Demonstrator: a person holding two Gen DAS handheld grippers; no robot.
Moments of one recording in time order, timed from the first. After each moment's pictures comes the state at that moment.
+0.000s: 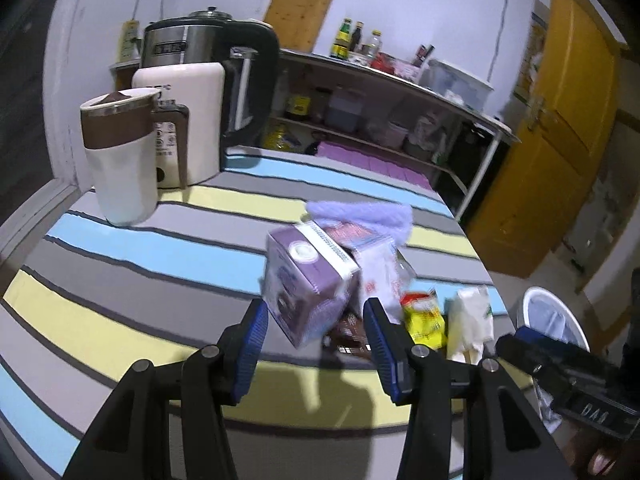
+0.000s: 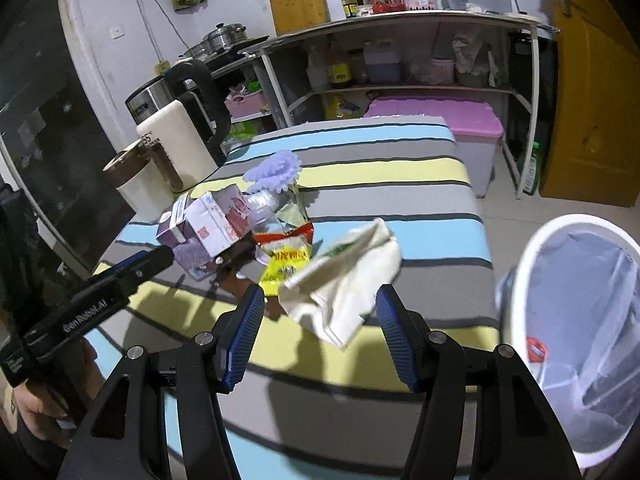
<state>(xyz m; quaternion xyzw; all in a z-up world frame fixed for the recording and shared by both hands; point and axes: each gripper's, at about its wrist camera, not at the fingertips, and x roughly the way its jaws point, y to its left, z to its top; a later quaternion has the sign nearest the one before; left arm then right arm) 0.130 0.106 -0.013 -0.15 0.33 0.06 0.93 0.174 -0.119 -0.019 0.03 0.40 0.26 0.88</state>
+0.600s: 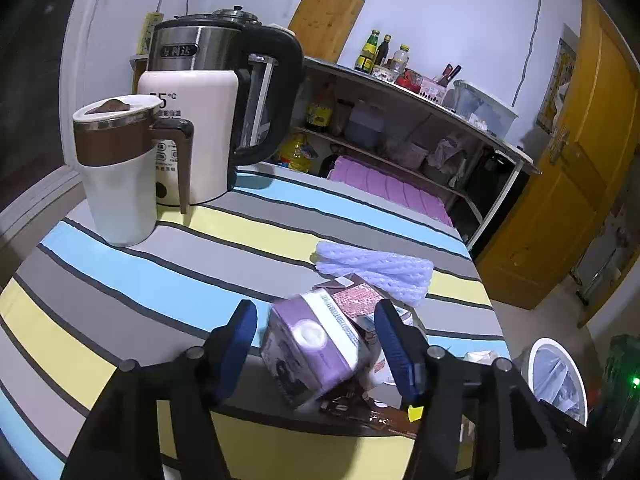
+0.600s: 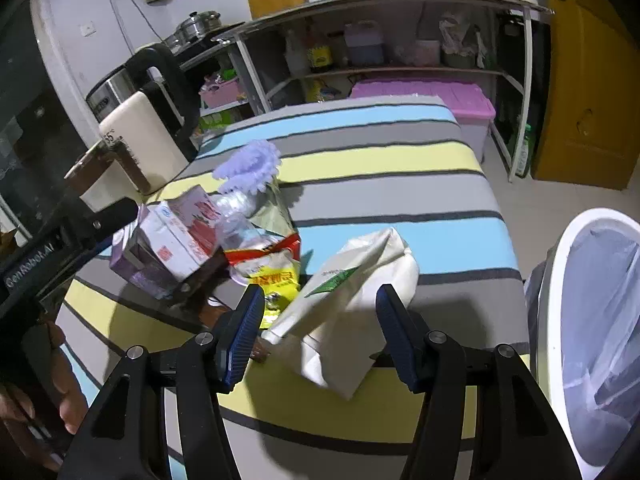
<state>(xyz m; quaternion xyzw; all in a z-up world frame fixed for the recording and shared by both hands) 0.172 0.119 -0.007 -0.18 0.32 0.10 0.92 0.209 -0.099 -0.042 0.03 0.43 0.22 0.87</state>
